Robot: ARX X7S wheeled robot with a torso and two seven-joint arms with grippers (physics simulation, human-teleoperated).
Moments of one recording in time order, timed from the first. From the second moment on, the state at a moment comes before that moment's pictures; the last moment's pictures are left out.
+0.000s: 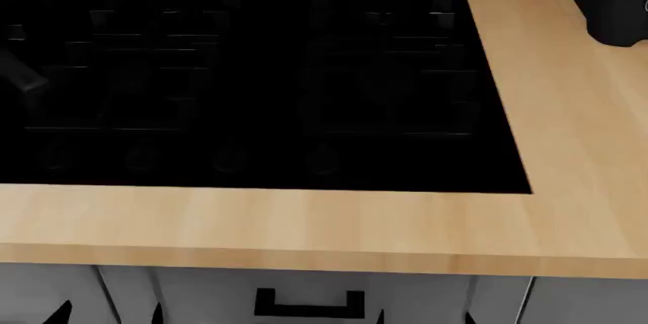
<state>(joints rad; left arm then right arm) 0.00 0.00 0.00 0.00 0.00 0.00 0.00 0.00 0.00 0.00 0.00 0.00 0.00 0.00</state>
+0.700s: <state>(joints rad) -0.02 -0.06 0.07 -0.02 -0.08 0.02 -0.05 0.03 0.06 -0.09 0.03 0.05 0.01 0.07</state>
